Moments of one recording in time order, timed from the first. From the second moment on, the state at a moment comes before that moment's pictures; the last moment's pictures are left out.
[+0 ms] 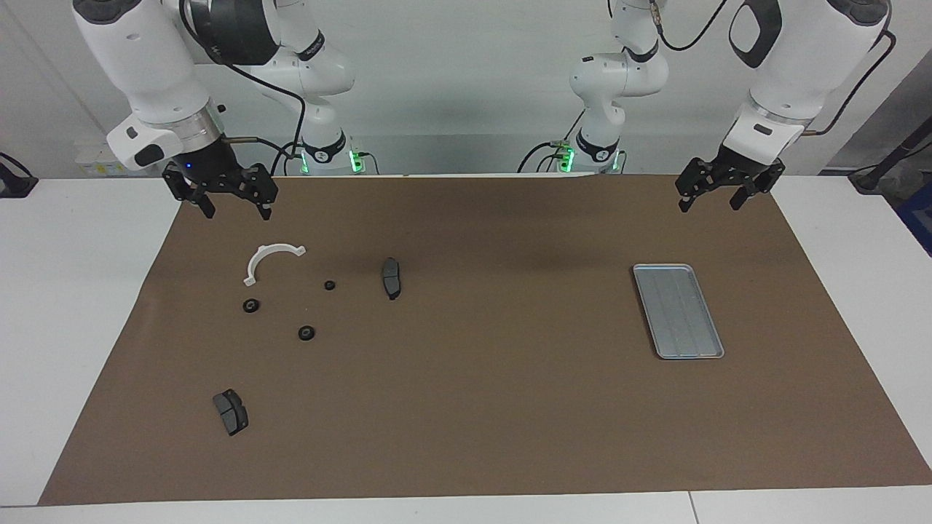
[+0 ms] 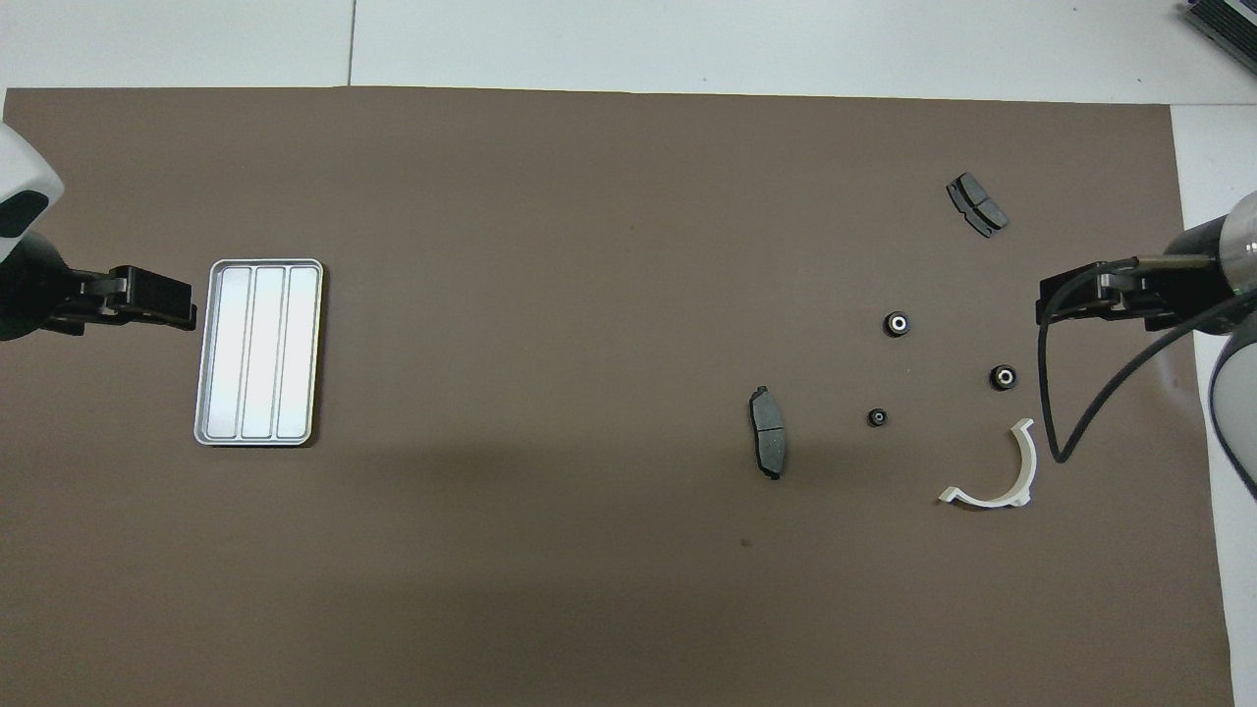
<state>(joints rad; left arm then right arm) -0.02 -0.03 -0.06 -1.65 -0.02 1.64 -0.05 0.09 0.00 -0.07 -1.64 0.00 1.64 0.10</state>
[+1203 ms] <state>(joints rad) -0.02 -0.03 -0.06 -1.65 -0.02 1.64 -0.05 0.09 0.00 -0.07 -1.65 0.00 1.64 0.10</state>
